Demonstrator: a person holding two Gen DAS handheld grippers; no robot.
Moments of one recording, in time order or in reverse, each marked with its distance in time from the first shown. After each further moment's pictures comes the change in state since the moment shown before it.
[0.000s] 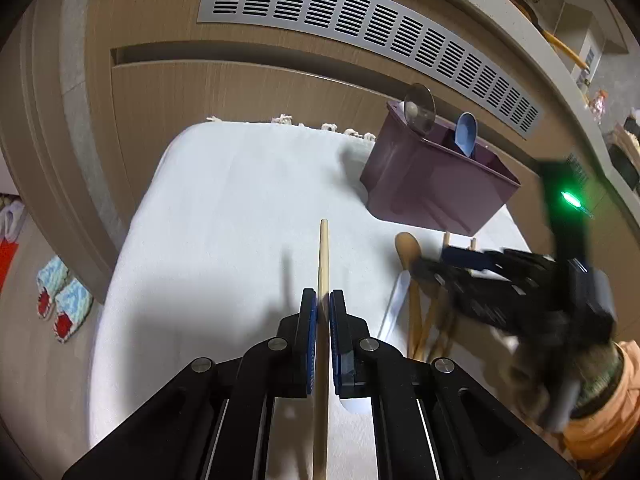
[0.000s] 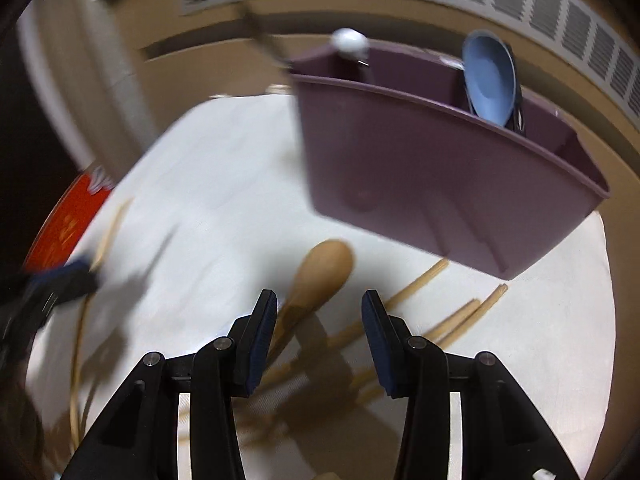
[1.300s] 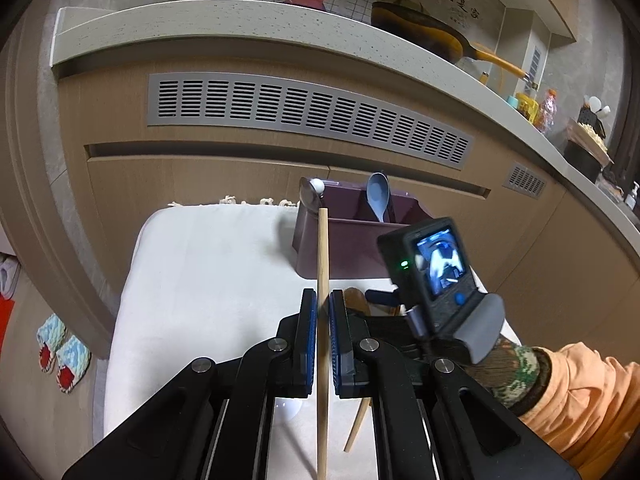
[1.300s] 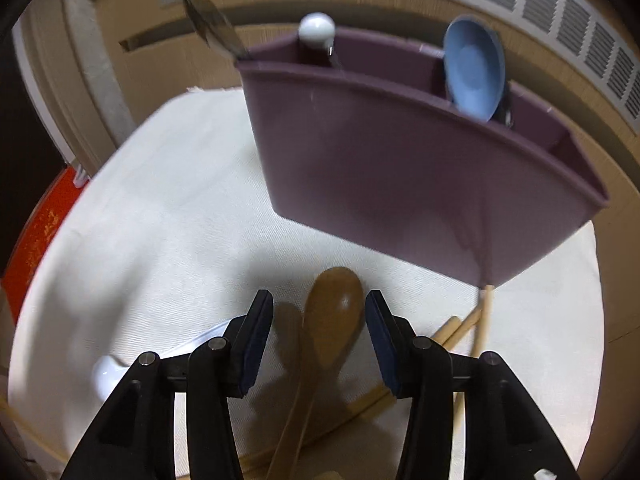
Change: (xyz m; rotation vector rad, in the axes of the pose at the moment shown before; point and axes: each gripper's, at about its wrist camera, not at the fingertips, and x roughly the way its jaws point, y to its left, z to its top) left arm -0.065 -0.064 0.019 0.129 -0.162 -0.064; right arm 0.005 -0.013 -0.002 -0.035 0.027 -0.054
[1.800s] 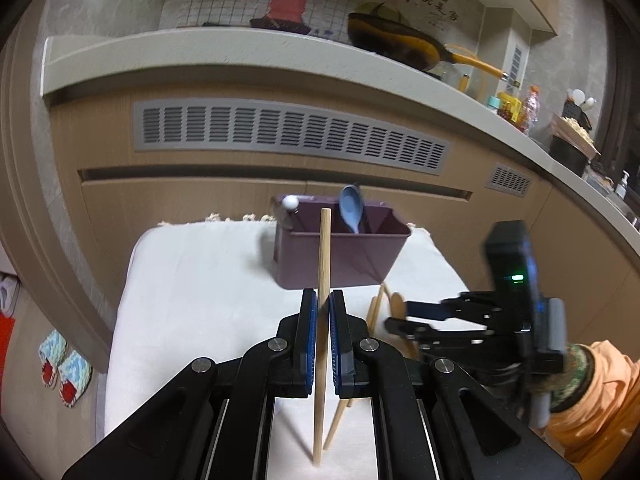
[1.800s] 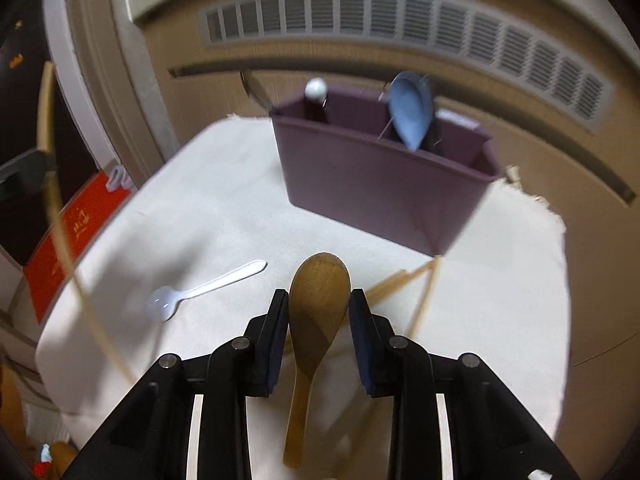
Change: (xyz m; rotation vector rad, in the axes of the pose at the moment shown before) left arm -0.023 -0.033 0.003 0.063 -0.051 -0.018; right arm -0.101 -0.036 -0.046 -0.042 -0.125 0.095
